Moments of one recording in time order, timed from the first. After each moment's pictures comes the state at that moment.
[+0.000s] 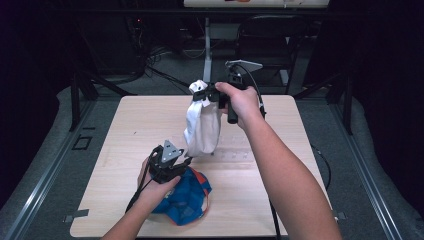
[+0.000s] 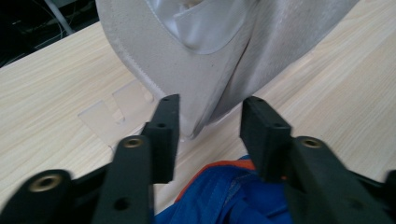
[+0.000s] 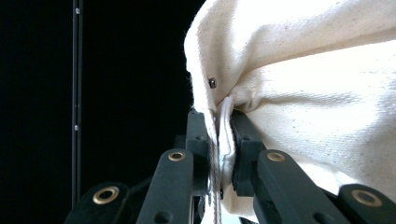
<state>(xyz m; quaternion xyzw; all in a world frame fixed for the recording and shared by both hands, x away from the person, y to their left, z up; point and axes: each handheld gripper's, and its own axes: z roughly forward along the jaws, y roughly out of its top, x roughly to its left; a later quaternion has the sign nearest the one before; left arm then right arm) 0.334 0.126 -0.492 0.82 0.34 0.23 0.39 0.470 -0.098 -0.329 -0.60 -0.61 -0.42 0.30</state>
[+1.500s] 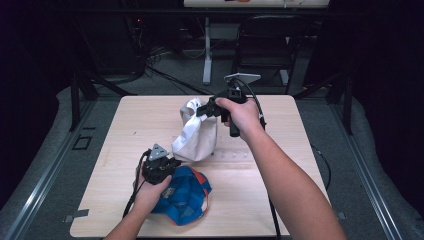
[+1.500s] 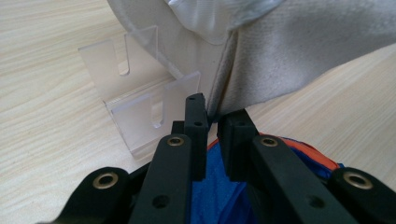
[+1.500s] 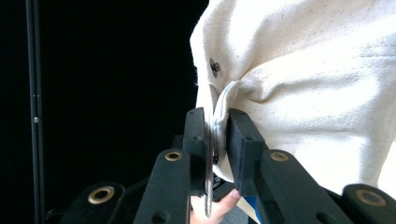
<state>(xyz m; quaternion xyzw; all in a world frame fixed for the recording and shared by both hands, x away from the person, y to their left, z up) 0.344 0.158 -0.526 0.79 0.42 0.17 0.42 0.458 -0.098 -0.358 -0.61 -0.63 -0.38 0.28</state>
